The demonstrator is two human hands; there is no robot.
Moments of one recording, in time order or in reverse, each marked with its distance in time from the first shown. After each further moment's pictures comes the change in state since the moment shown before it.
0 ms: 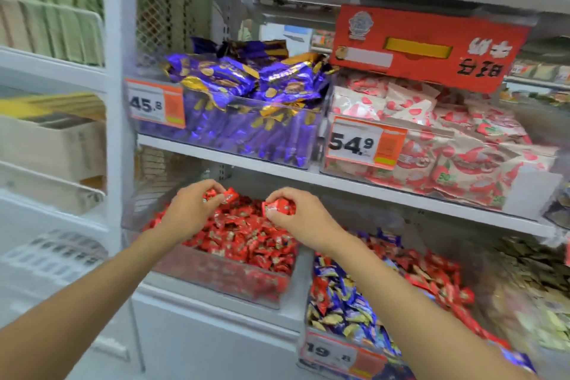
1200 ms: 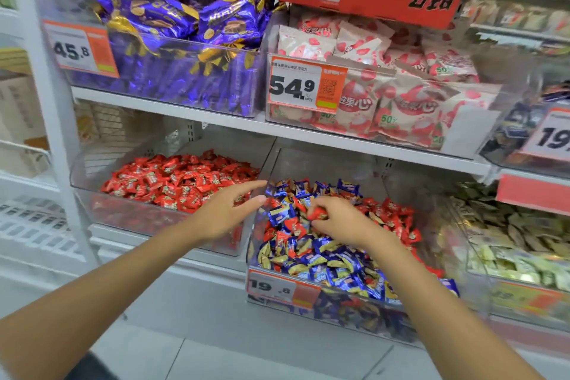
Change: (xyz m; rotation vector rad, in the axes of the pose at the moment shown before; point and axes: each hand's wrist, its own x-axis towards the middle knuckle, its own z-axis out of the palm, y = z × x) left_hand -0.065 0.082 0.093 -0.224 -0.442 0.150; right_hand -0.094 0.114 -0.067 -0.280 -0.224 0.284
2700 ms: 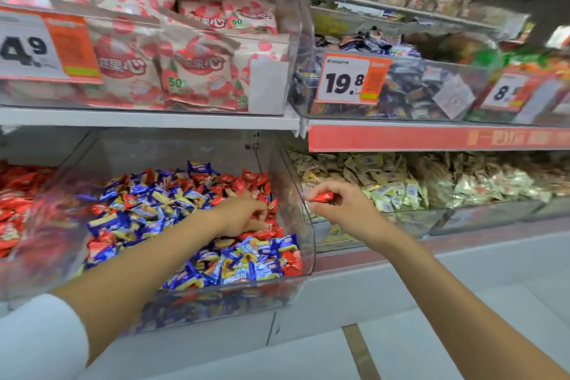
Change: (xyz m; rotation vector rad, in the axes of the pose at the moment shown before) left_hand 0.120 0.114 0.233 0.482 -0.602 0.288; right_hand -0.183 0.125 -0.098 0.515 0.421 0.275
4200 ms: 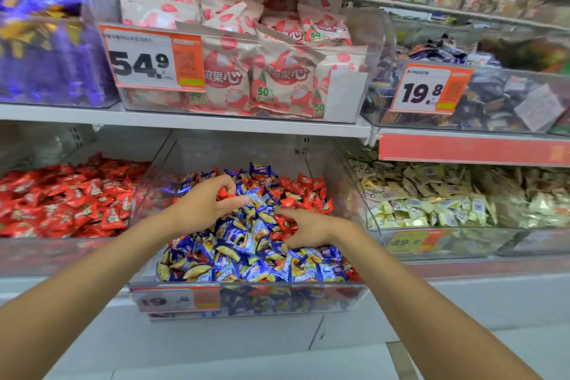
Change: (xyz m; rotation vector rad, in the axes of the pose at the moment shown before) left_hand -0.137 -0.066 -0.053 -0.471 0.394 -0.147; right_hand 0.078 0.000 0.133 -0.551 -0.607 0.061
